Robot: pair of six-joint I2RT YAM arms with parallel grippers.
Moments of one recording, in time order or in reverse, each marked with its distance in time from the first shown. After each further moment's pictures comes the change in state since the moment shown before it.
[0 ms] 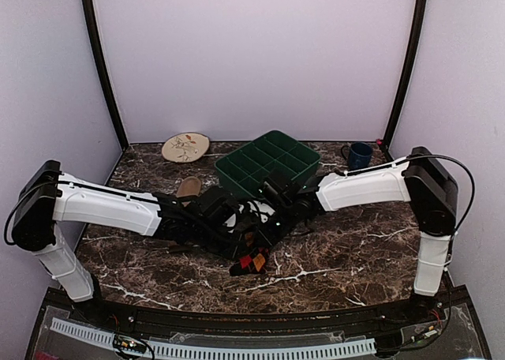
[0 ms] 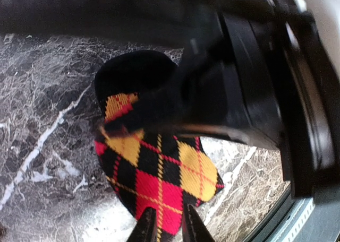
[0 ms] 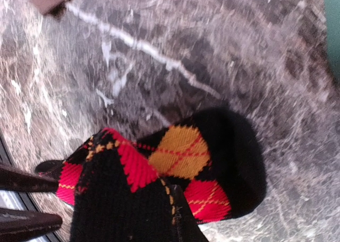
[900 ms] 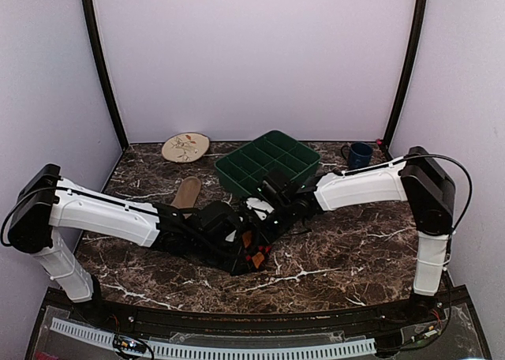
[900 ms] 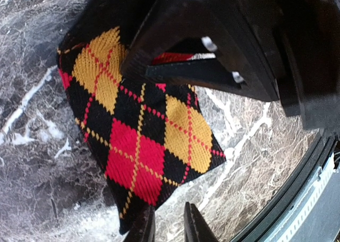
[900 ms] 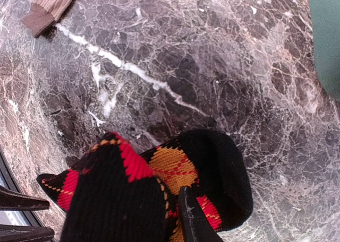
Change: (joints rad) left arm -0.070 -0.022 -0.050 -0.008 -0.050 -0.083; right arm -0.006 0.020 0.019 0.028 0.030 0.036
